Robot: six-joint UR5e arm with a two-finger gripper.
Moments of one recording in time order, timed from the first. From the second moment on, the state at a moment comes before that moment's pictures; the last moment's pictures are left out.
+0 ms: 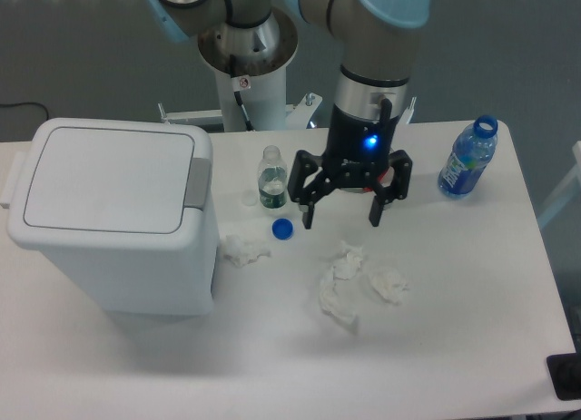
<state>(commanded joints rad) 2.57 -1.69 -1.55 -1.17 1.17 0.28</state>
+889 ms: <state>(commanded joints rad) 2.52 -1.62 -1.59 -1.23 1.08 0.24</state>
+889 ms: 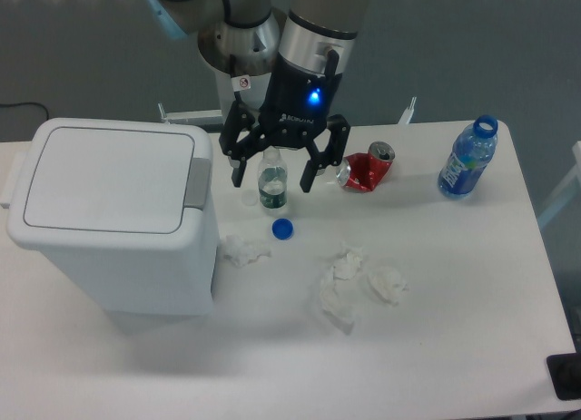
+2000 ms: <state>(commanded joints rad) 2.49 -1.60 -1.64 -1.24 1.09 0.24</state>
